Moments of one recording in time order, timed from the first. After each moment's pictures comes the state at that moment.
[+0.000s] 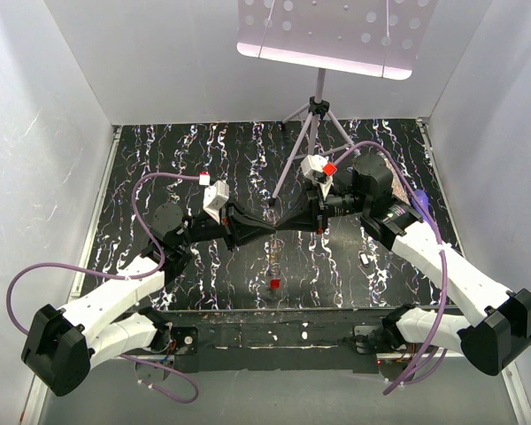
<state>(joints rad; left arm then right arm) -0.63 1.01 0.60 0.69 0.83 -0.41 0.63 1.15 1.02 -0.02 -1.10 0.05</state>
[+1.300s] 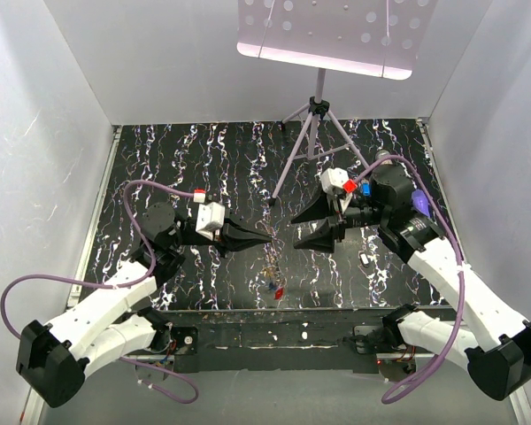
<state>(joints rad) -0.63 0.92 0.64 0.58 0.99 -0.12 0.55 1.00 0.95 -0.15 -1.13 -0.09</state>
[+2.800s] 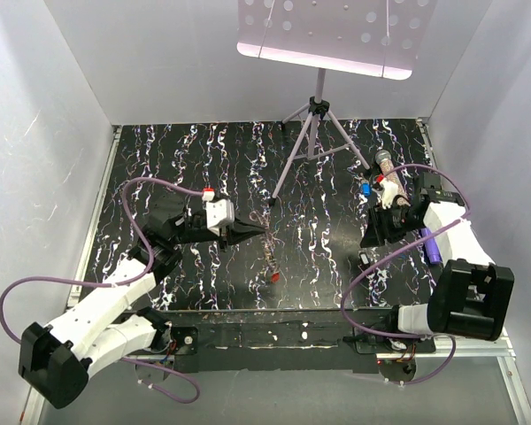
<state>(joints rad) -0.58 0.95 0.69 0.25 0.89 0.15 -0.12 1.32 0.95 -1.00 -0.67 -0.52</state>
